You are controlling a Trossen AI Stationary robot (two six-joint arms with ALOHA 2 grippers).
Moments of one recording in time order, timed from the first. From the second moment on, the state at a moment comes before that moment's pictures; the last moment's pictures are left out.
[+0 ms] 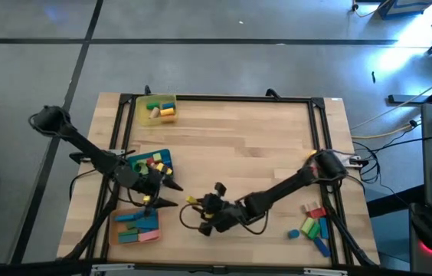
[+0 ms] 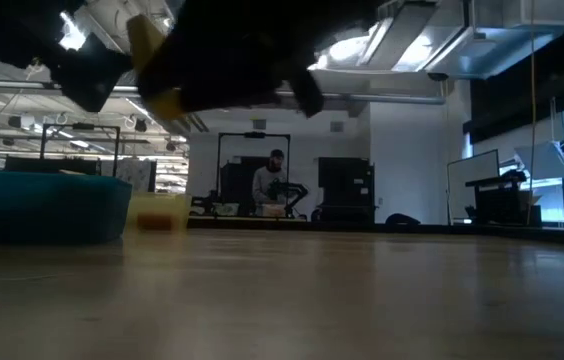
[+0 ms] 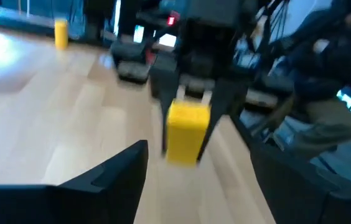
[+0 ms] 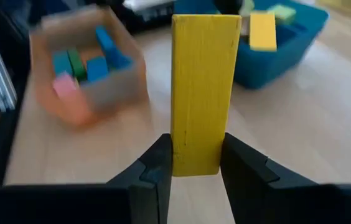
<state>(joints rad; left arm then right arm) -0.56 1.06 0.27 0.58 -0.31 -0.34 0.46 2.13 1.49 0.05 0.60 0.54</state>
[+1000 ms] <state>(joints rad) -0.53 1.27 0.32 0.77 -0.33 -0.21 0.42 2.16 1.49 0.32 0.62 0.36</state>
